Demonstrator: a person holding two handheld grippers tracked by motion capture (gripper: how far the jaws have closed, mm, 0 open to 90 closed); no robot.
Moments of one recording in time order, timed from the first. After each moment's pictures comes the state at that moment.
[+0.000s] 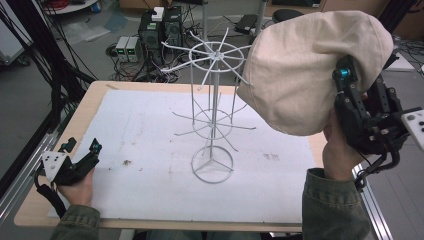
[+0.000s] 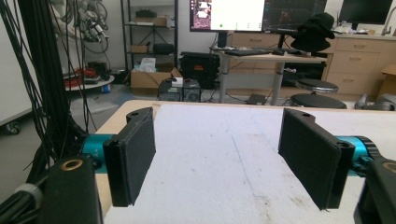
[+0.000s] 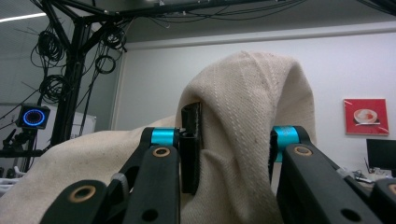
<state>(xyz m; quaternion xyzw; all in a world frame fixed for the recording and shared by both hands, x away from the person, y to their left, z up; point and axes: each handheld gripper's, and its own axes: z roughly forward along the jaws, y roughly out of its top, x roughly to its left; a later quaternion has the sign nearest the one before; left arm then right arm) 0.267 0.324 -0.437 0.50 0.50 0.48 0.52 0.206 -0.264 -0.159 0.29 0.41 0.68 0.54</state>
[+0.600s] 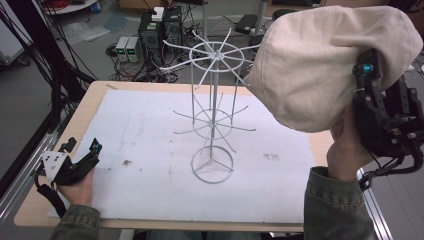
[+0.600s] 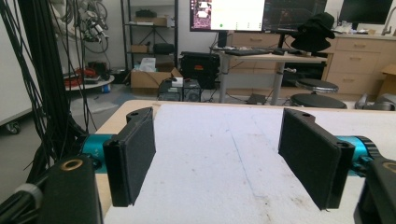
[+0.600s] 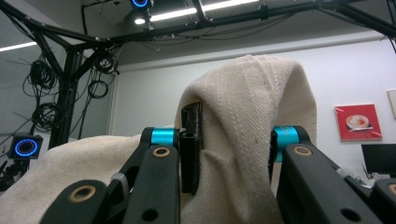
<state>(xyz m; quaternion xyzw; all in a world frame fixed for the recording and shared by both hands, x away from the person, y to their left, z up) 0.268 0.324 -0.437 0.50 0.50 0.48 0.52 0.197 -0.271 -0.150 0.29 0.36 0.70 0.54</state>
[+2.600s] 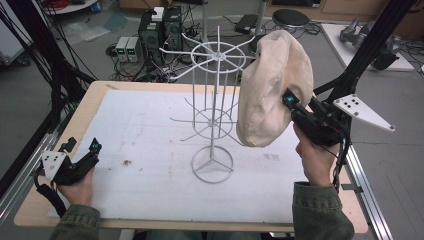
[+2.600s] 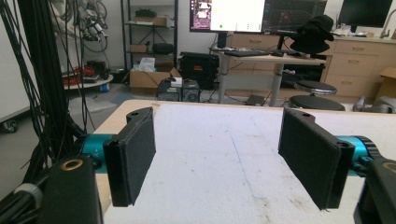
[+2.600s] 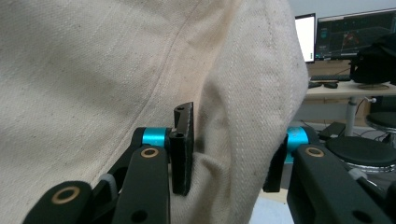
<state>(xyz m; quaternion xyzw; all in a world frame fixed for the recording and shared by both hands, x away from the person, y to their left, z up) 0.268 0.325 -0.438 0.50 0.51 0.47 0.52 0.271 -0.264 -0.229 0.40 0.57 0.63 0.33</state>
